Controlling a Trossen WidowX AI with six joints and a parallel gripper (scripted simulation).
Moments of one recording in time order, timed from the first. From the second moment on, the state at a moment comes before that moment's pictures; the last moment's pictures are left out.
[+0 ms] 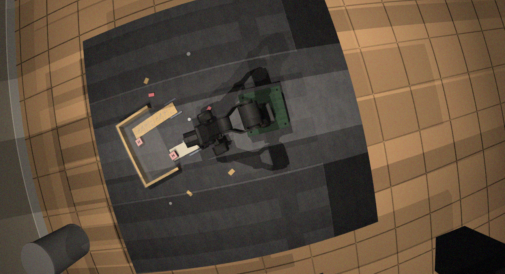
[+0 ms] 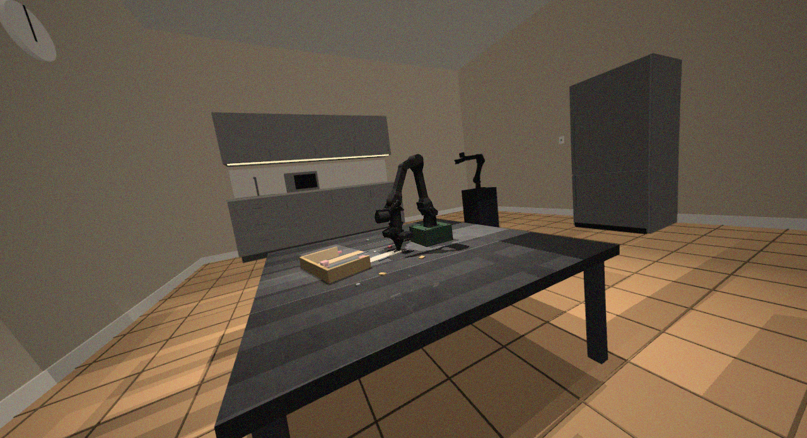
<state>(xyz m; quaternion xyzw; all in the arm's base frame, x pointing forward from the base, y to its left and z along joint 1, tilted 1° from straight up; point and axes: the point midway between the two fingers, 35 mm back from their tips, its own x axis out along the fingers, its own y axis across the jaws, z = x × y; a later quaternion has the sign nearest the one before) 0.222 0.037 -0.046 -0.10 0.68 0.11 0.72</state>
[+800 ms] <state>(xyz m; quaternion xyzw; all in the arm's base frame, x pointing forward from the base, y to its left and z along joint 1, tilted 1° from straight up) 0.190 0.026 -0.047 -0.10 0.68 0.11 0.72</state>
